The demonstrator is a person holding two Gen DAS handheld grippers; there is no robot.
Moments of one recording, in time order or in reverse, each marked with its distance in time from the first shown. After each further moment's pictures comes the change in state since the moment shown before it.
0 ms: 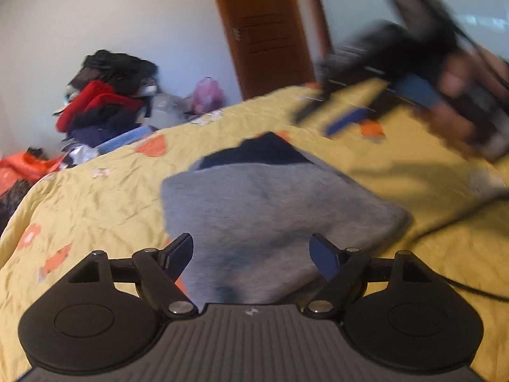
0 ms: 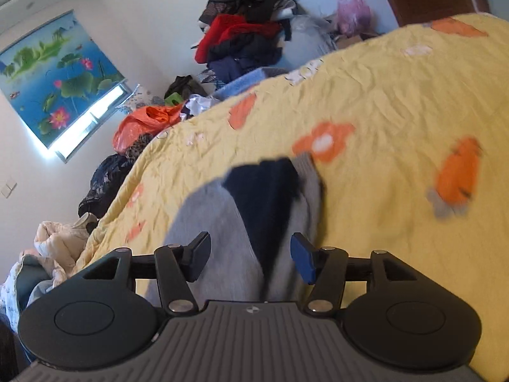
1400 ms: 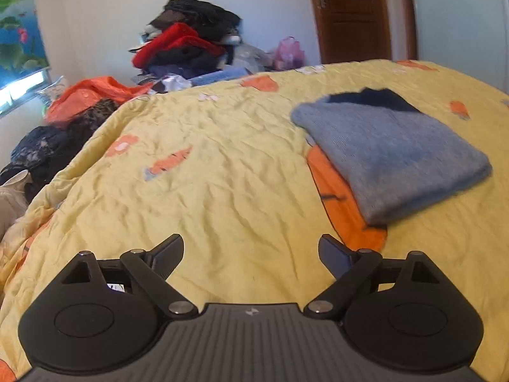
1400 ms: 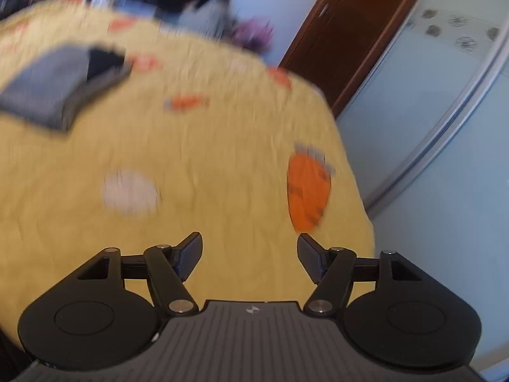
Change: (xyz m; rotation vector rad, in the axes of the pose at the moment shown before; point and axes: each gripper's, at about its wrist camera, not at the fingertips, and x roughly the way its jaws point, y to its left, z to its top) left arm -0.052 0.111 -0.067 -0.249 0.140 0.236; right arm -0.258 0.000 -0.129 -0.533 0.035 -0.821
